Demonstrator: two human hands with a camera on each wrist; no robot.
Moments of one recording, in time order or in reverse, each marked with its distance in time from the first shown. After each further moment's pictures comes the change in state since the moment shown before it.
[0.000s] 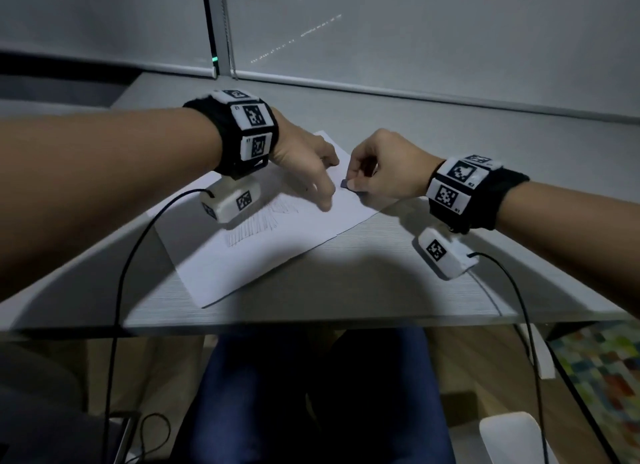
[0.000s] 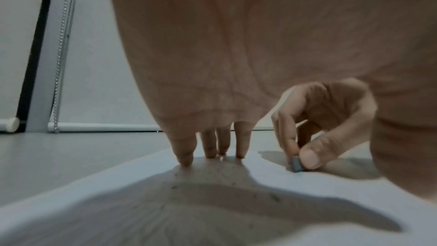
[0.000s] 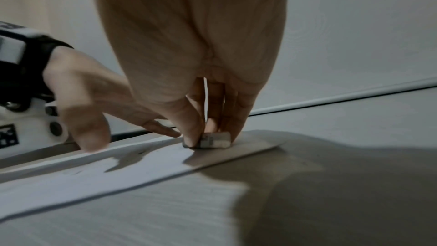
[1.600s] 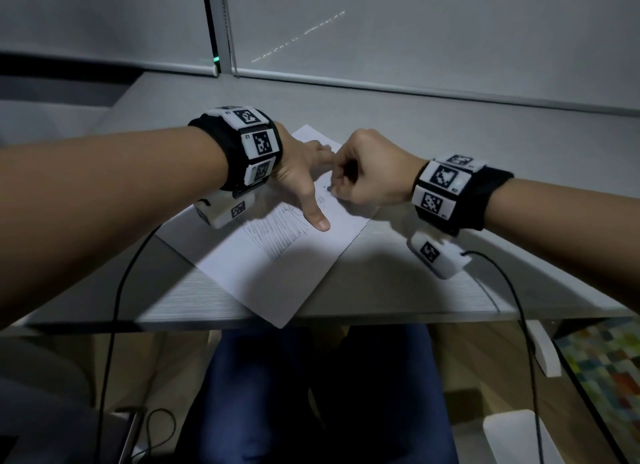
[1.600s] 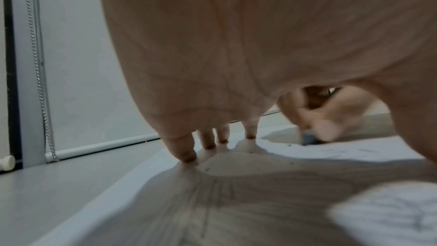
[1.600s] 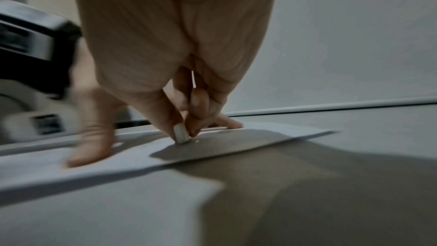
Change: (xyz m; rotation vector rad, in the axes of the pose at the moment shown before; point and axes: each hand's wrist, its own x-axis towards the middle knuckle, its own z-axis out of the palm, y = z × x) left_hand 0.015 0.000 0.021 0.144 0.000 0.105; right_hand -0.010 -0.032 0.008 -0.006 0.014 -0.116
